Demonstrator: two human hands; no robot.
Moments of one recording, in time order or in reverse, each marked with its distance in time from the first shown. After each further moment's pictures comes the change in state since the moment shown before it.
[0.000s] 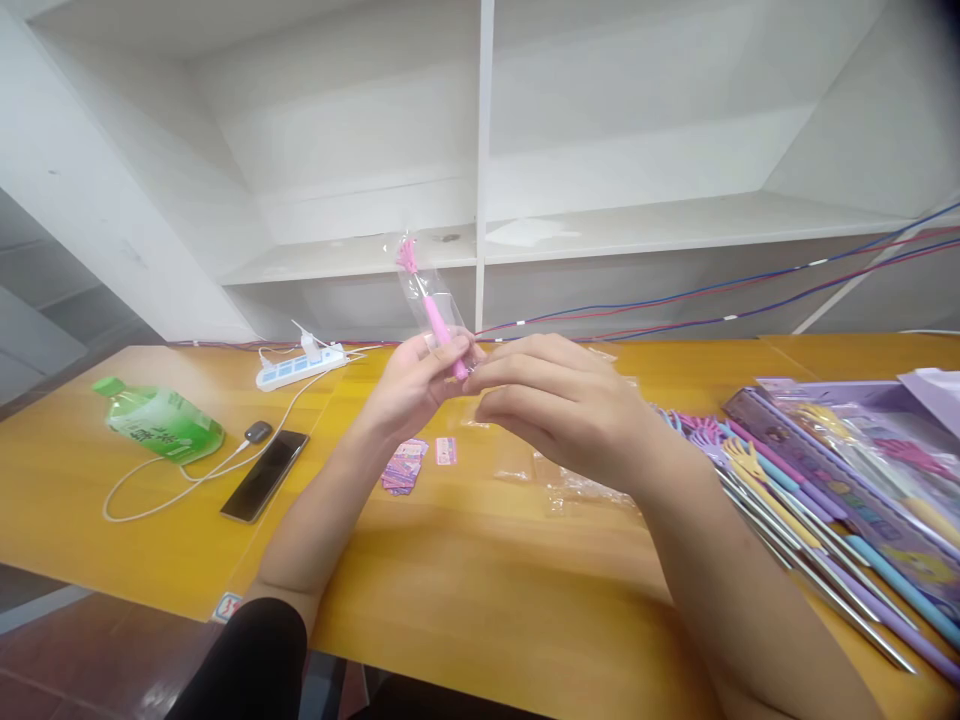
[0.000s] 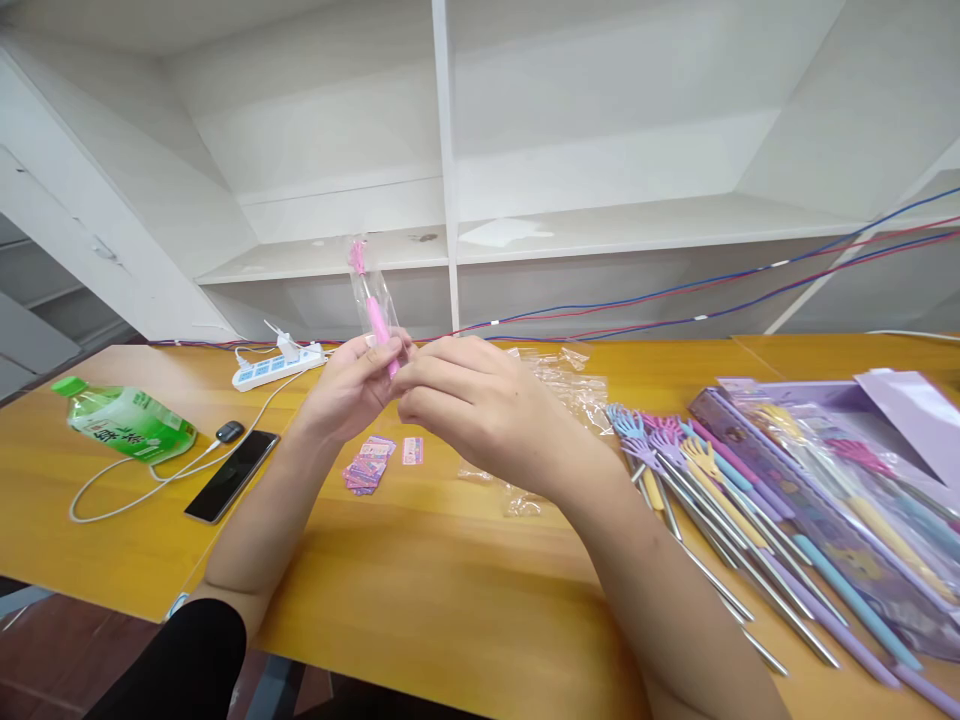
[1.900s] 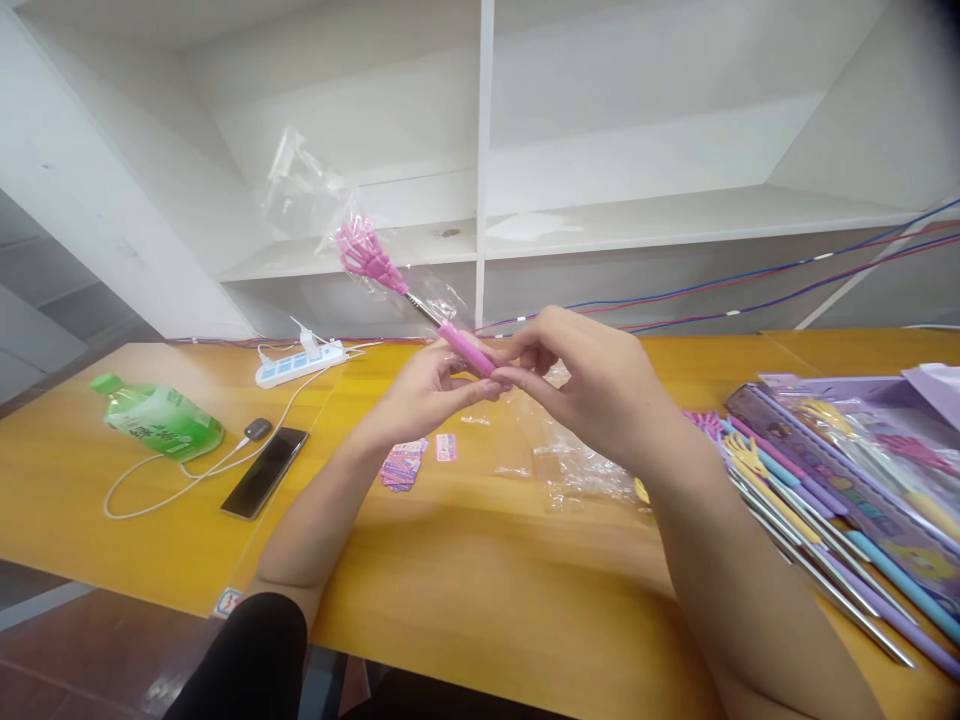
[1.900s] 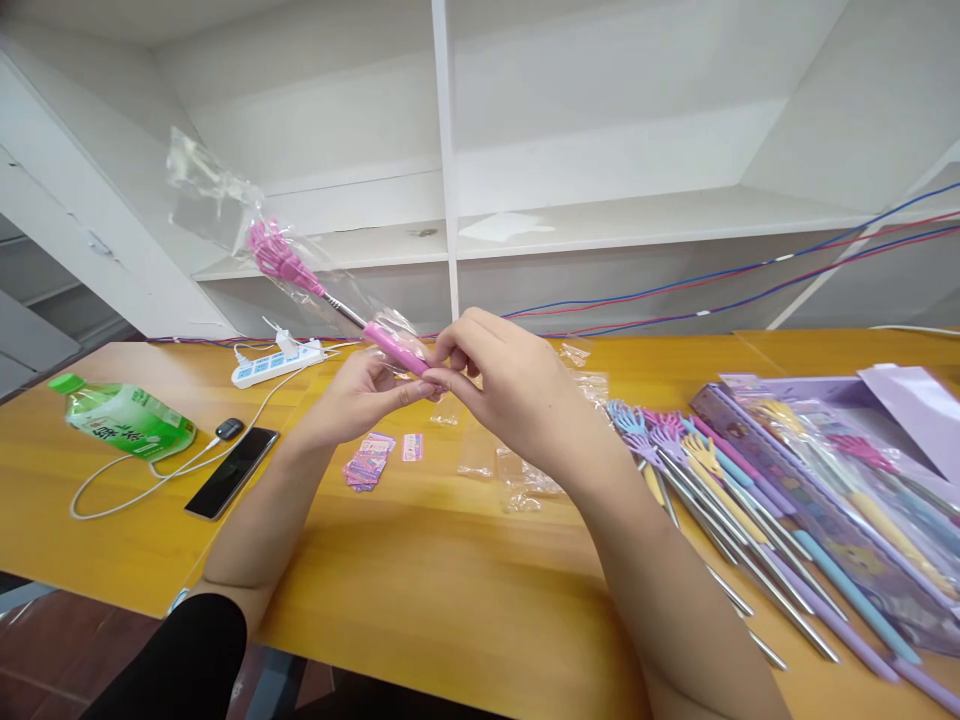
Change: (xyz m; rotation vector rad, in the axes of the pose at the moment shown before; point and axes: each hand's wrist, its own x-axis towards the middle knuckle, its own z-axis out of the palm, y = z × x) left_hand -0.007 -0.004 0.000 0.477 -0.174 0.113; right_hand -0.004 0.010 -0.004 0.033 -0.006 0.461
